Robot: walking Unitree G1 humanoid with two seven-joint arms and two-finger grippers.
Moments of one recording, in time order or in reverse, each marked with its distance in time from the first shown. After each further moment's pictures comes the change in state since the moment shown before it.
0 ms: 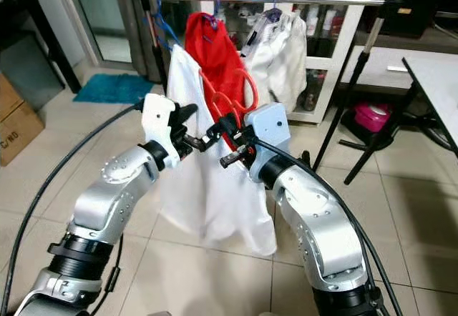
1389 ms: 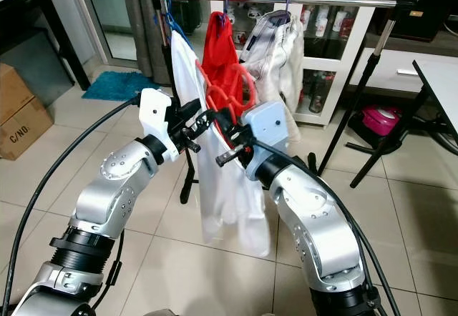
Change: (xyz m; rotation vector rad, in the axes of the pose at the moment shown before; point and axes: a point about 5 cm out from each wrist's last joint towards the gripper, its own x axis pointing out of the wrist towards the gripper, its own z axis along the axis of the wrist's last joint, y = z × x) left arm 0.004 0.006 0.008 0.038 -0.084 -0.008; right arm 0.001 0.004 0.006 0.006 -0.068 0.020
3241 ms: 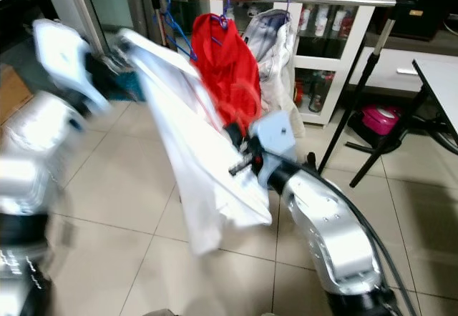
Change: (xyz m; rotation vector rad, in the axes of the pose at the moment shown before) left arm -0.042 0.092 0.105 0.345 -0.148 0.397; right arm -0.019 -0.010 -0.014 -0.044 0.109 0.107
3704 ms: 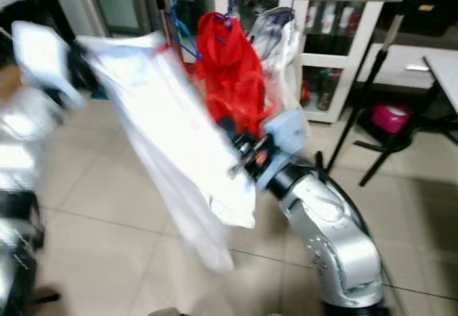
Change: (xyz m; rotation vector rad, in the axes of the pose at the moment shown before) left arm -0.009 -0.005 -0.060 -0.064 0.177 0.018; right arm 0.003 0.000 0.012 0.300 -0.202 -0.142
